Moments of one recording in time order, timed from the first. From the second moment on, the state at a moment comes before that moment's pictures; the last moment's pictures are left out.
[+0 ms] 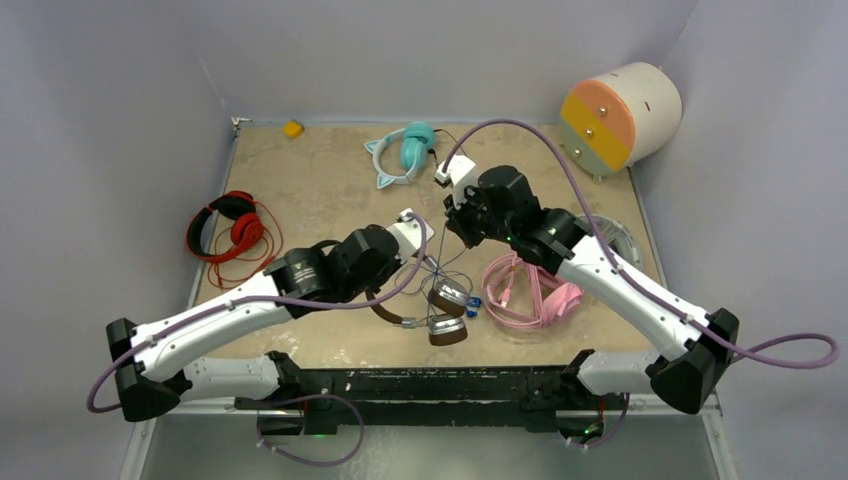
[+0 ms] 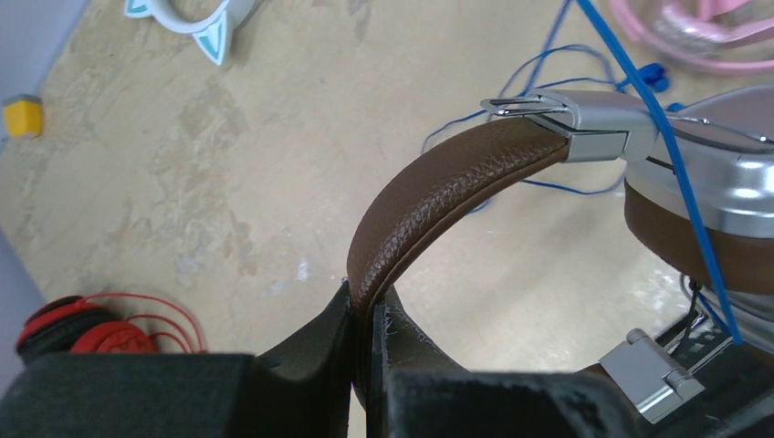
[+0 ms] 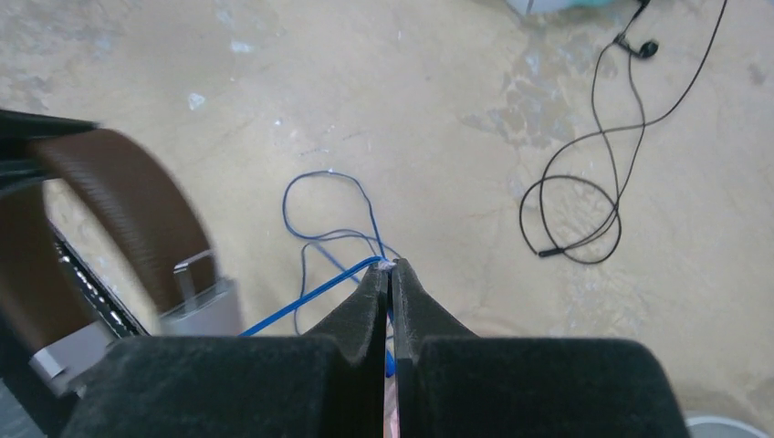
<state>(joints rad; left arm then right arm) -1.06 1.14 1.13 -0.76 -0.47 0.05 0.77 1.26 1.27 -0.56 -0.05 -0.08</state>
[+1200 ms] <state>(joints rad) -0.89 1.06 1.50 -1.09 -0.22 -0.47 0.71 1.07 0.48 0.41 -0.15 0.25</state>
